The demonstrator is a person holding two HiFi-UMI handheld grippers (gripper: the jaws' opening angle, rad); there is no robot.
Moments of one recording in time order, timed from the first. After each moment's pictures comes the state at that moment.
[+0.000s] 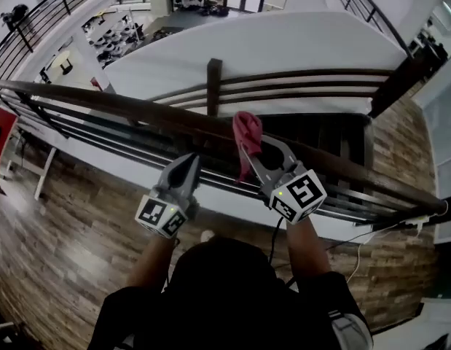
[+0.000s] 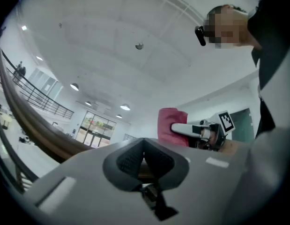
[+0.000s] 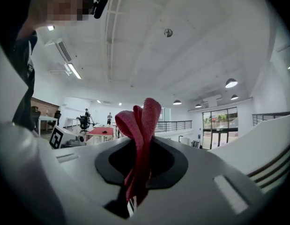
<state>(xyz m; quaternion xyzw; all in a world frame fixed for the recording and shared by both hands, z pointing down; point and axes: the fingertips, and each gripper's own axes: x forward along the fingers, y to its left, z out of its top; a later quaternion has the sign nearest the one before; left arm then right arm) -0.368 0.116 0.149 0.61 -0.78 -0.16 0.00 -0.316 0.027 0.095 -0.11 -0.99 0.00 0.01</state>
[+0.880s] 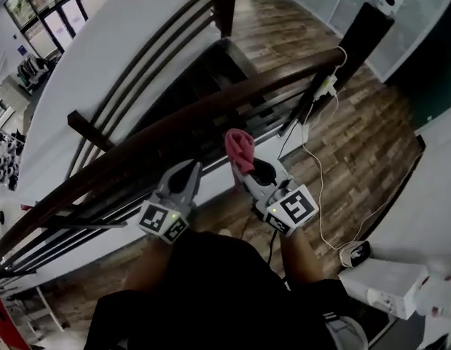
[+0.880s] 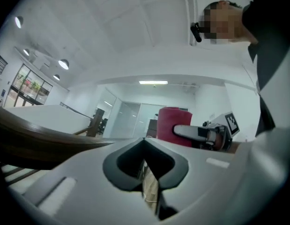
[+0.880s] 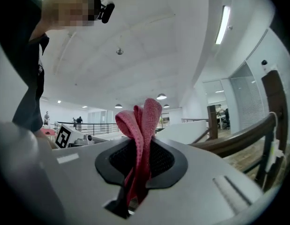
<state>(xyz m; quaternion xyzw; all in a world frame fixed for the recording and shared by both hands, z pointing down) 0.001 -0.138 0.176 0.87 -0.48 -0.10 0.09 0.089 -0.144 0.138 0.27 -0.96 0.05 -0.01</state>
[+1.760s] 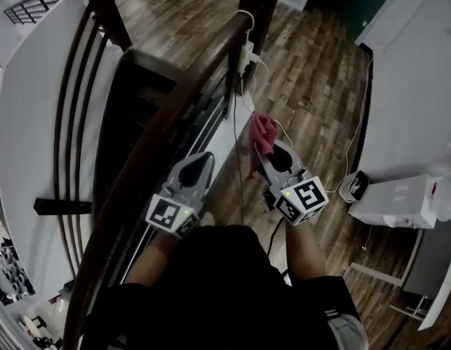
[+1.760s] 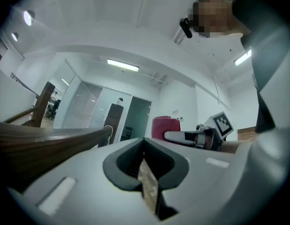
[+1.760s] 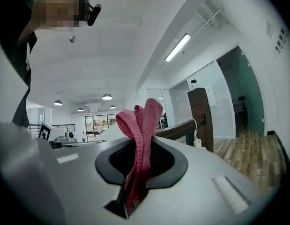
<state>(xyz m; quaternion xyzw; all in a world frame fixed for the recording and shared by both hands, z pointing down) 0.180 -0.241 0.187 0.97 -0.21 -0.07 0.10 0.287 -0.222 0.169 0.59 -0.80 0.10 -0.02</state>
